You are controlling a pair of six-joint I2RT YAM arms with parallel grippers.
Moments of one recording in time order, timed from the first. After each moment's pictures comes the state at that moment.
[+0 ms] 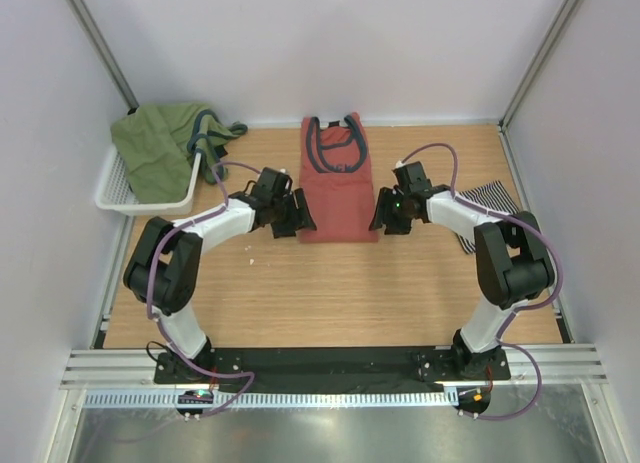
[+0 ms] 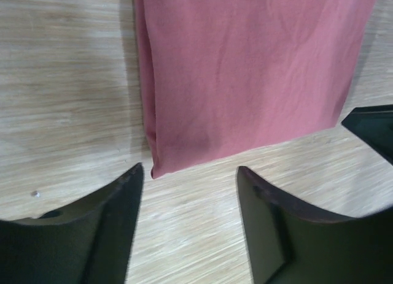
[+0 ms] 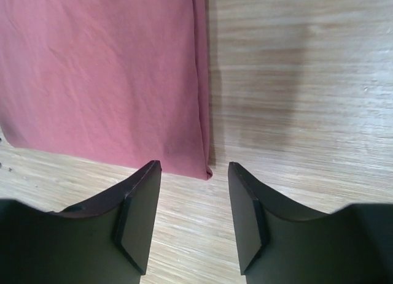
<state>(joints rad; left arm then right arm) -0.48 1.75 1.10 -0.29 0.18 -0.70 0.31 1.73 1.08 -0.37 -0.18 0.51</state>
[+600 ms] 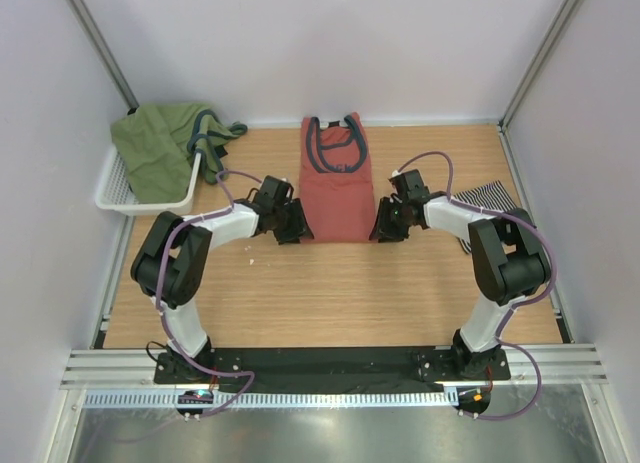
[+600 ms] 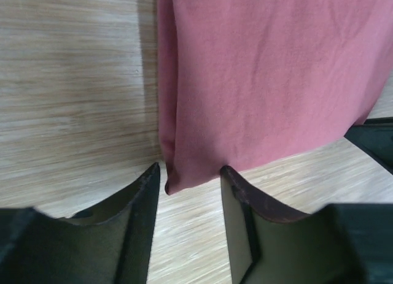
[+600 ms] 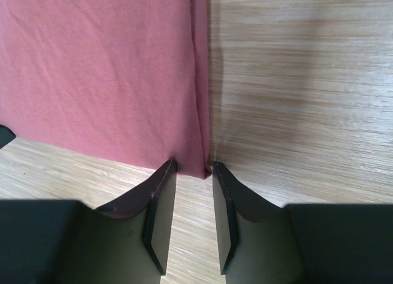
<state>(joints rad) -0.48 1.81 1.05 -0.20 0.21 -0.73 0.32 1.76 1.01 -0.32 -0.25 0.50</state>
